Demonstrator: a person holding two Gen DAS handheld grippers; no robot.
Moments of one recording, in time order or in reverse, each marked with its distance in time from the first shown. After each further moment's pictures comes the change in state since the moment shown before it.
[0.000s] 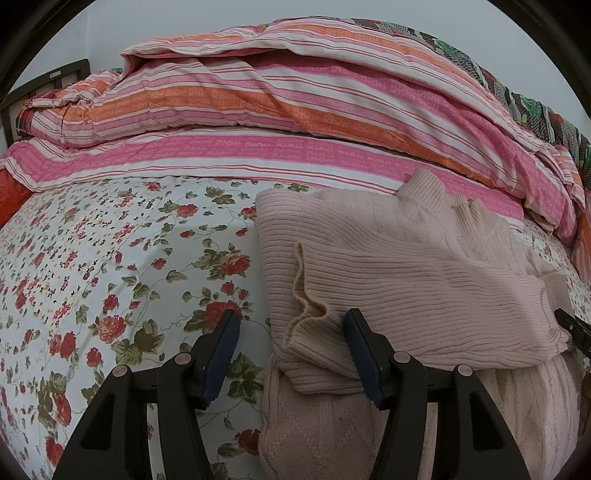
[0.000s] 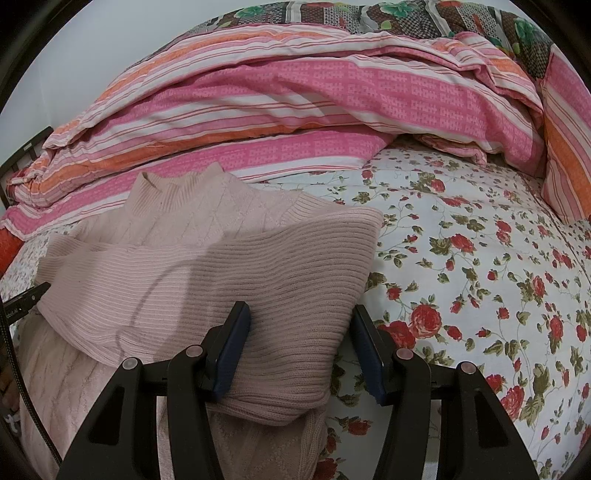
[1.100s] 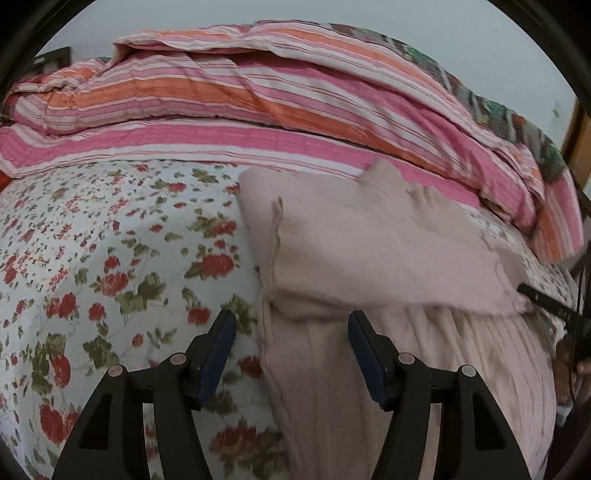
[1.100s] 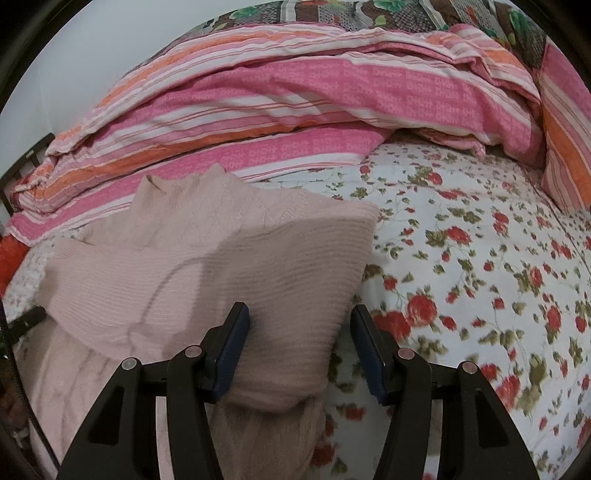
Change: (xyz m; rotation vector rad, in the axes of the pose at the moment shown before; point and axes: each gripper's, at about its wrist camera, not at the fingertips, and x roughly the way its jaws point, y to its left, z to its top) left arm -0.033 0.016 -0.025 0.027 0.029 -0.188; right arm -0.014 -0.005 -0.002 0.040 0.020 0.032
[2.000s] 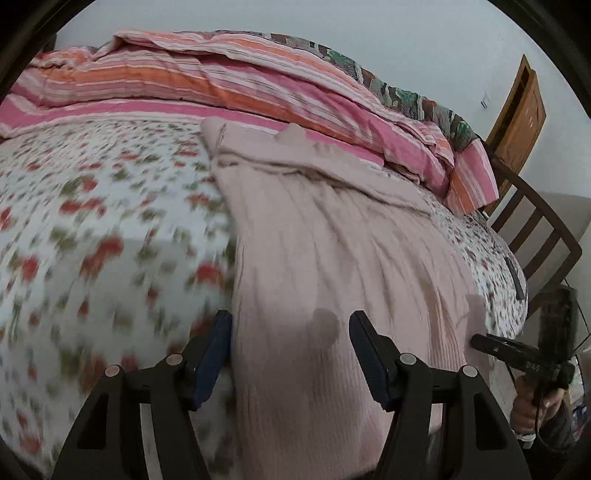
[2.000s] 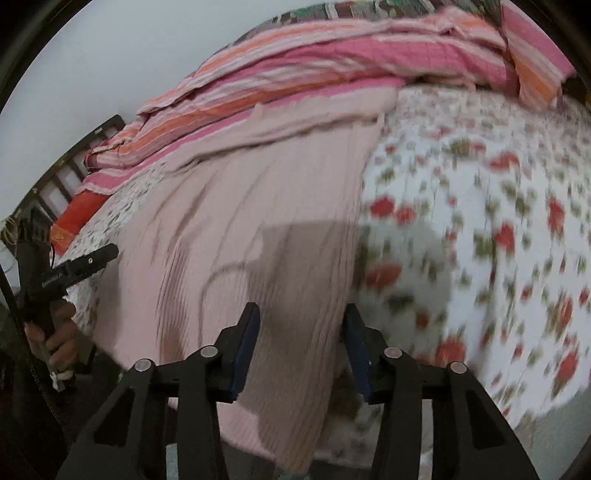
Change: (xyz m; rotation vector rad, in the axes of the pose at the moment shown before) left arm -0.110 -0.001 -0.144 0.024 -0.025 -0.253; right arm -0.149 0.025 -0.208 0.023 0.061 0.231
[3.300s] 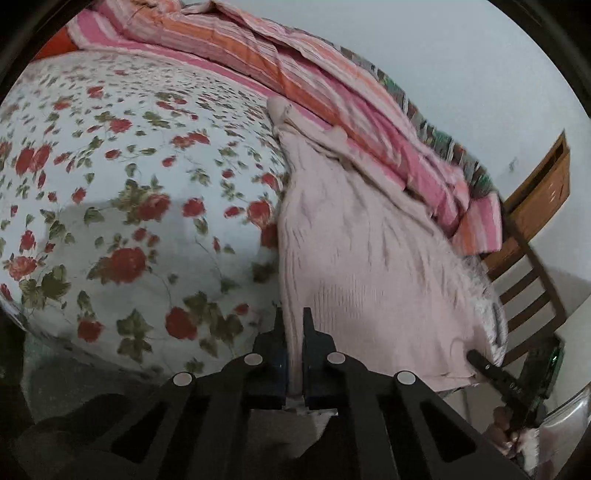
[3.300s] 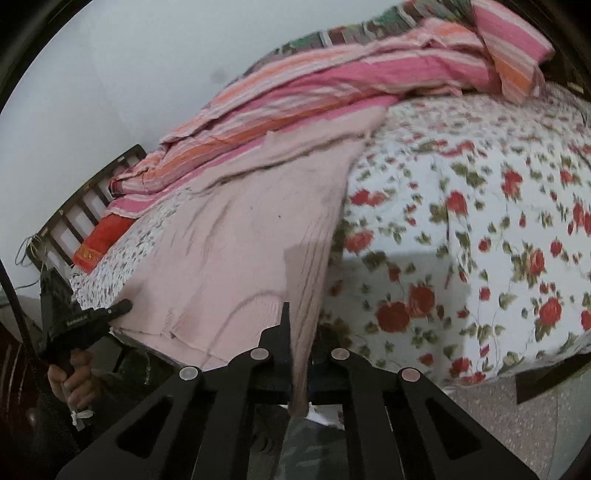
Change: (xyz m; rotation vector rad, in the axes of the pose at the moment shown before) left arm -0.031 0.010 -0.062 -0.276 -0.040 0.010; right arm -0.044 -0.014 -0.031 0.033 -0.104 0.083
